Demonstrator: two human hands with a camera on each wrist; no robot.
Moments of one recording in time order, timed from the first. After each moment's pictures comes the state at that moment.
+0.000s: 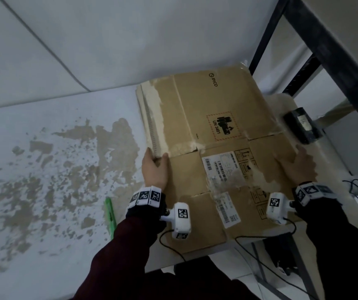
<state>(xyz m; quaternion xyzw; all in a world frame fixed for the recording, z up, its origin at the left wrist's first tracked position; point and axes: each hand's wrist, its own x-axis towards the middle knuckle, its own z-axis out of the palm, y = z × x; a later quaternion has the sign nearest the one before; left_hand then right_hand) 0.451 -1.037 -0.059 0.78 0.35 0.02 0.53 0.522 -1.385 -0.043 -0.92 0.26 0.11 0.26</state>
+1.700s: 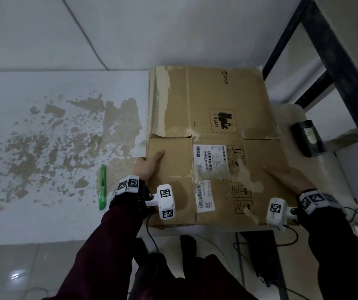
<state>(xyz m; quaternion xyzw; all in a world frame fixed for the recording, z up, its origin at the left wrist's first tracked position) 0.402 -1.041 -0.067 0.62 0.49 -0.10 0.61 0.505 -1.413 -0.034 -0.86 0.24 0.30 0.33</state>
